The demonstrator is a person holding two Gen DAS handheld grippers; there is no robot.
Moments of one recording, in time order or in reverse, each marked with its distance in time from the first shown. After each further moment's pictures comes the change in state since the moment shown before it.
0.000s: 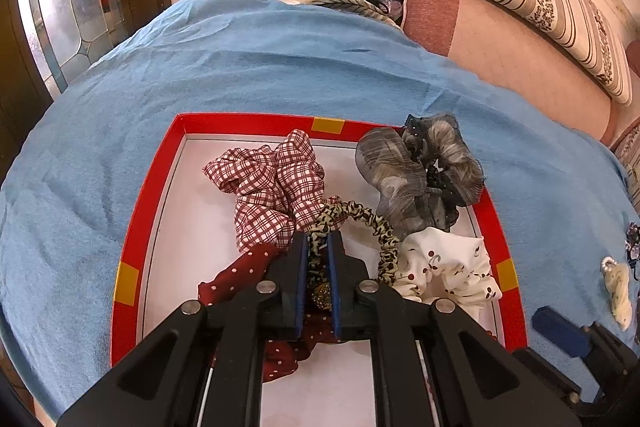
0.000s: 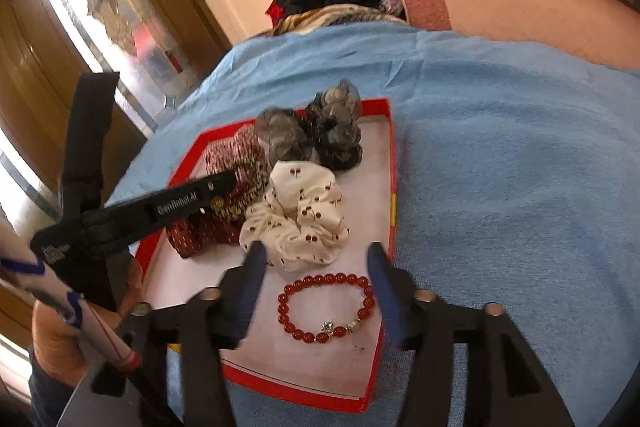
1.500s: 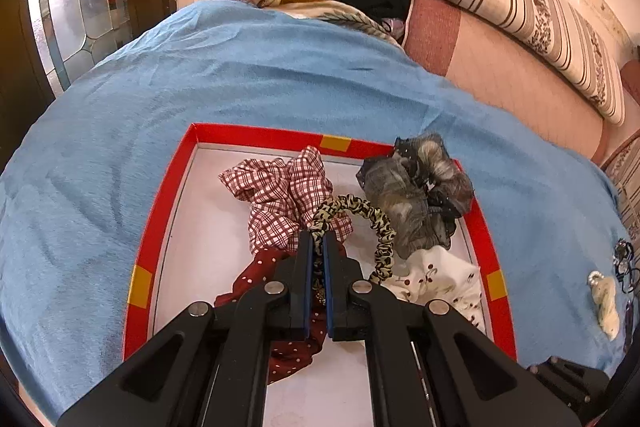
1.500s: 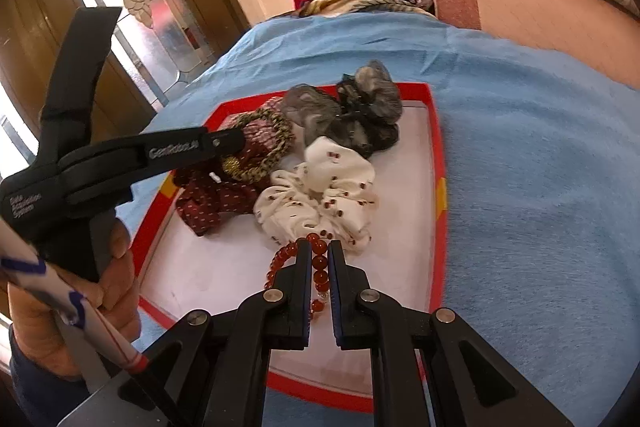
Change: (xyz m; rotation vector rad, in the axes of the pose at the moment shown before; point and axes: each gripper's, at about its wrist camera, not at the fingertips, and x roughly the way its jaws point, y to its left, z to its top) left arm -0.012 0.008 0.002 -0.043 -0.039 -0.032; right arm 0.024 0.019 -0.010 -0.087 0.042 0.017
